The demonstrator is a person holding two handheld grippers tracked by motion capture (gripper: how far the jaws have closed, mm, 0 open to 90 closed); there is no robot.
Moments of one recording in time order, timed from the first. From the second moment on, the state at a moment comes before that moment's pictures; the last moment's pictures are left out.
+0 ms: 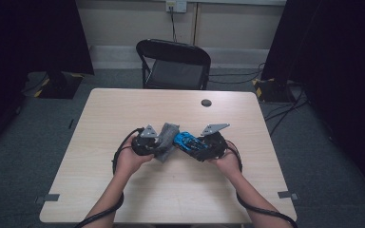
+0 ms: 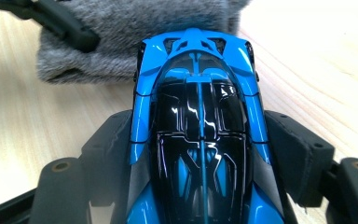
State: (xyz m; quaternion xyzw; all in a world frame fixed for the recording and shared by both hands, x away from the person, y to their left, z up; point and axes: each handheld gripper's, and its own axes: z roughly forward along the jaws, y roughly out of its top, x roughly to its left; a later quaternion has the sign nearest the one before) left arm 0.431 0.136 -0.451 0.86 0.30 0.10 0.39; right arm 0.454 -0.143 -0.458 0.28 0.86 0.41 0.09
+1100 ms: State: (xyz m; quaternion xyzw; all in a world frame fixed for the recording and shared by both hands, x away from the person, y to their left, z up) left arm 0.459 0.135 -0.432 0.86 0.31 0.13 0.38; right arm 0.445 -0.133 -0.452 0.26 0.87 0.42 0.08
